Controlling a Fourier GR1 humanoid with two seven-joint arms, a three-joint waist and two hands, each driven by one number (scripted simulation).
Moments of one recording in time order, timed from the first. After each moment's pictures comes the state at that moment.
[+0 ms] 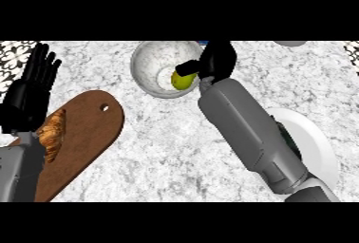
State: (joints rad) left arm -0.34 0.27 0.19 -1.46 0.11 -0.01 0.00; right arm -1.06 -0.01 0.28 -0.78 0.73 -0.66 0.97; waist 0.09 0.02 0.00
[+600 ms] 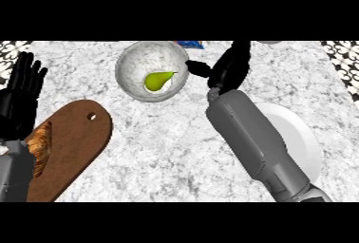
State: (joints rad) left arm -0.28 0.29 0.24 -1.47 0.12 0.00 0.00; right arm -0.95 -0.01 0.27 -0.82 0.90 -1.01 1.03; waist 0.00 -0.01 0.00
